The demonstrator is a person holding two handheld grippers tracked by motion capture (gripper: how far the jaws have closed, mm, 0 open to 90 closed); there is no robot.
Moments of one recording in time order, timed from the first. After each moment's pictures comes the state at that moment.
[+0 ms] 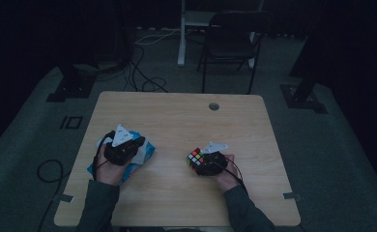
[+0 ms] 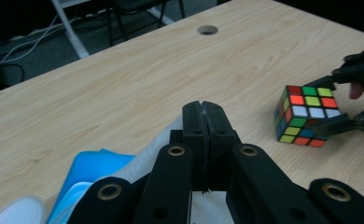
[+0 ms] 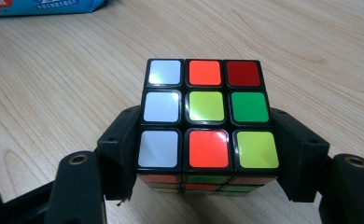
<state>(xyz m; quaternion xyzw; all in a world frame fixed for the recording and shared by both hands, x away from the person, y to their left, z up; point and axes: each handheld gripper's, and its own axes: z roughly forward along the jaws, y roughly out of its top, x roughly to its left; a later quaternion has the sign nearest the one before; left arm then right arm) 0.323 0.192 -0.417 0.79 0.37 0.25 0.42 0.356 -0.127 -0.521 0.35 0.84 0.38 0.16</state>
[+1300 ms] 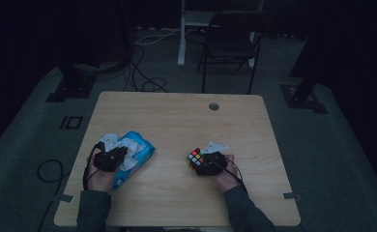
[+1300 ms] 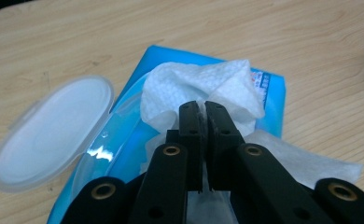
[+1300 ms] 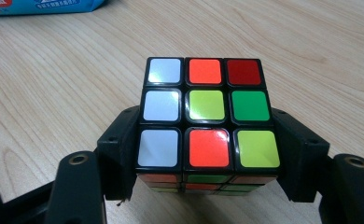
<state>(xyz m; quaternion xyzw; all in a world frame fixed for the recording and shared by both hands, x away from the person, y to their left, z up) 0.327 0.234 -0.474 0.76 0.49 0.27 0.34 0.356 -0.127 -0.522 0.35 0.84 0.37 0.16</state>
